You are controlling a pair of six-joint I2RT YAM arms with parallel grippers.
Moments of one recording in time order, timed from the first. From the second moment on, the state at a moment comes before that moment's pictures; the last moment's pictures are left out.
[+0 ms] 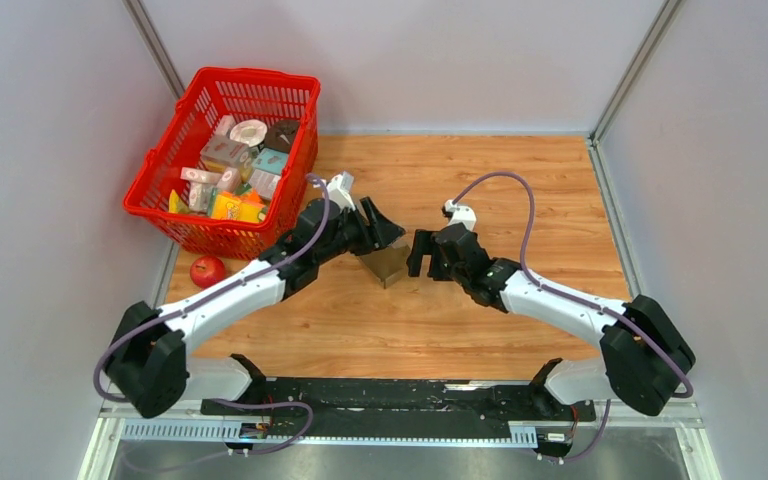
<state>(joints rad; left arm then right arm) -0.68 1.32 0.85 0.13 0.12 -0.88 0.76 1.34 0.73 -0.08 0.23 0.64</state>
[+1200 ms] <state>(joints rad) -0.75 1.52 0.82 -0.25 -0.14 -0.68 0.47 1.53 0.88 -0.14 0.16 0.55</state>
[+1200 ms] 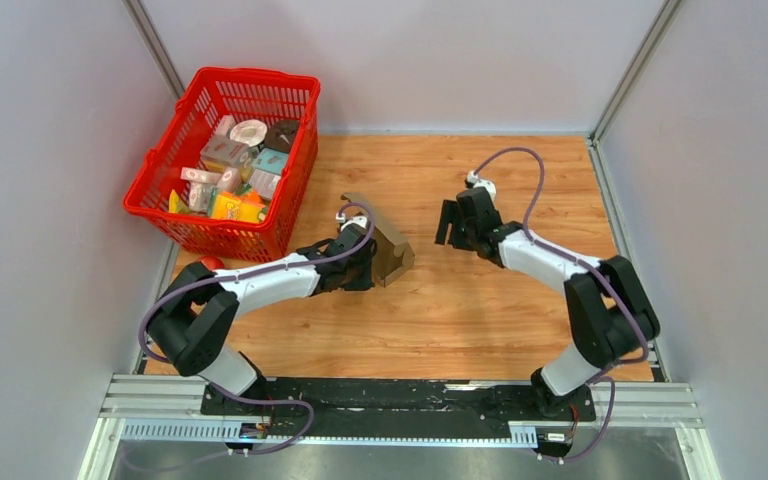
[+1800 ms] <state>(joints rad) -0.76 1.58 0.88 -0.28 -0.06 -0.68 0.51 1.82 1.10 -0.15 -0.16 0.35</state>
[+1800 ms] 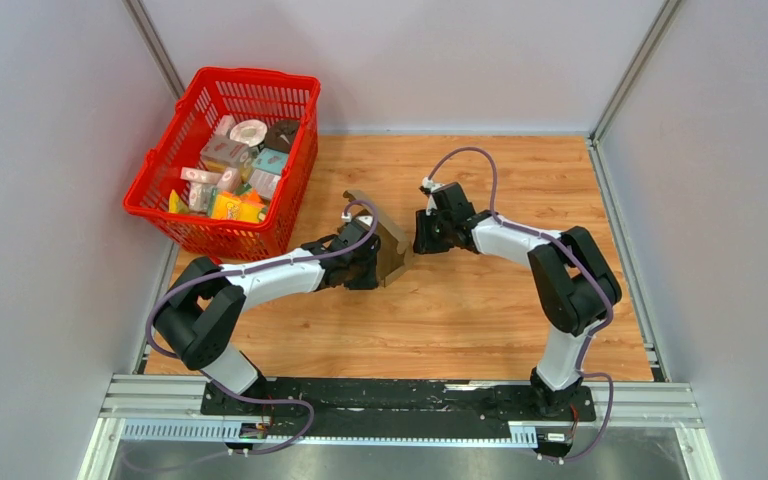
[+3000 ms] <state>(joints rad) -0.71 1.20 0.71 -0.35 -0.39 -0.52 0.36 1.49 0.72 -0.12 -0.13 0.56</state>
